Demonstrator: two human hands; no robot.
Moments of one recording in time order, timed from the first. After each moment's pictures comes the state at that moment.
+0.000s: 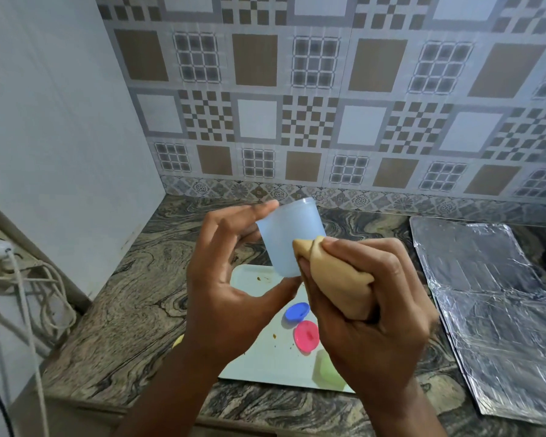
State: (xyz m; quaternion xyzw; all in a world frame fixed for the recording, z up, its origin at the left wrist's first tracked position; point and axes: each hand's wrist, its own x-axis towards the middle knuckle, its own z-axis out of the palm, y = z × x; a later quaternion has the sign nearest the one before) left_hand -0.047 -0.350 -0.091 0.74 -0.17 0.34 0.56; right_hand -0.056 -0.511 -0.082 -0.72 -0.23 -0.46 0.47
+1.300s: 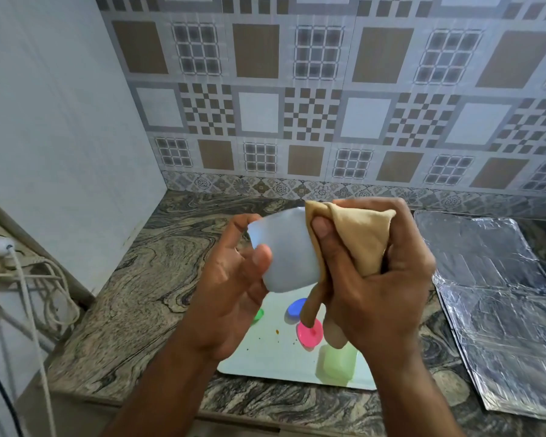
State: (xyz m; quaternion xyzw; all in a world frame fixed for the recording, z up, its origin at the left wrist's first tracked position) left_hand -0.052 -0.347 -0.085 0.47 -0.05 0.00 0.88; right_hand -0.039 -0.499 -0.060 -0.66 -0.16 -0.32 0.66
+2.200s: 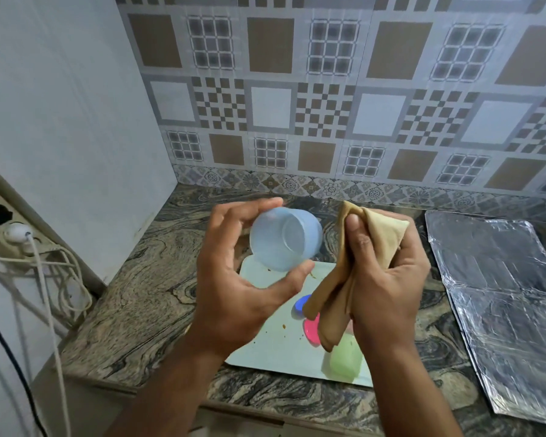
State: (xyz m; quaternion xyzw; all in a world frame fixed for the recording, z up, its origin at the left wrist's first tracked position) left_hand -0.055 -0.340 -0.097 0.76 -0.10 0.31 0.56; right_hand -0.022 -0.501 -0.097 -0.59 -0.05 -0.23 0.77
